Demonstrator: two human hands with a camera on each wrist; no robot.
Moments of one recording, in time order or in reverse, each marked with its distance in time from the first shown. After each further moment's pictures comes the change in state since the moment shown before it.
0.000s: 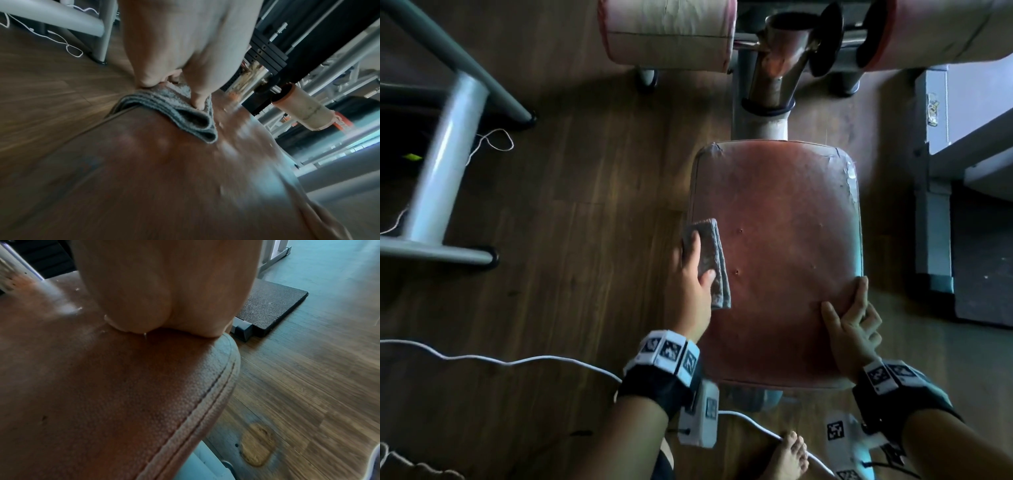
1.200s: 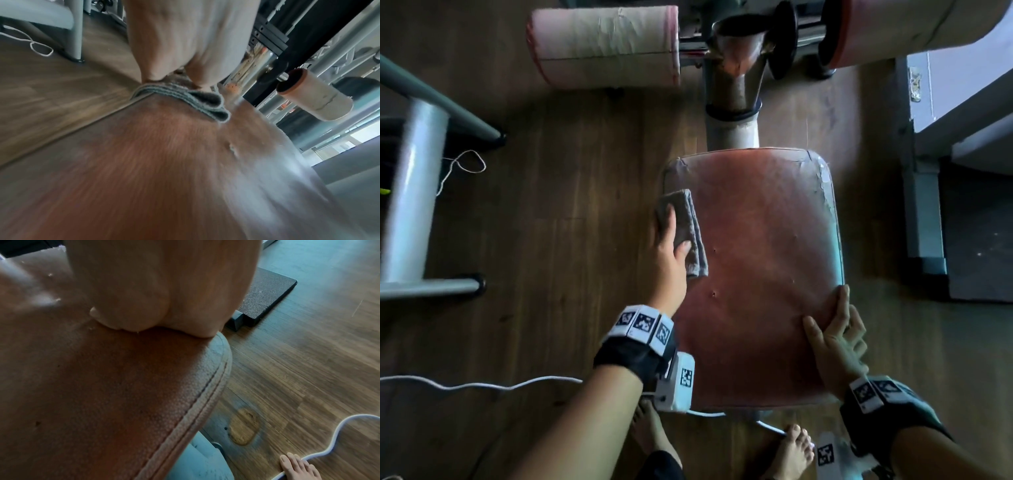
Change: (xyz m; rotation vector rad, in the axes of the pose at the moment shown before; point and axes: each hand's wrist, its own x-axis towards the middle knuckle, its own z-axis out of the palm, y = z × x) left_hand 0.081 0.029 0.003 0.018 -0.028 0.080; right_hand -0.002 -0.008 -0.005 -0.036 -0.038 0.066
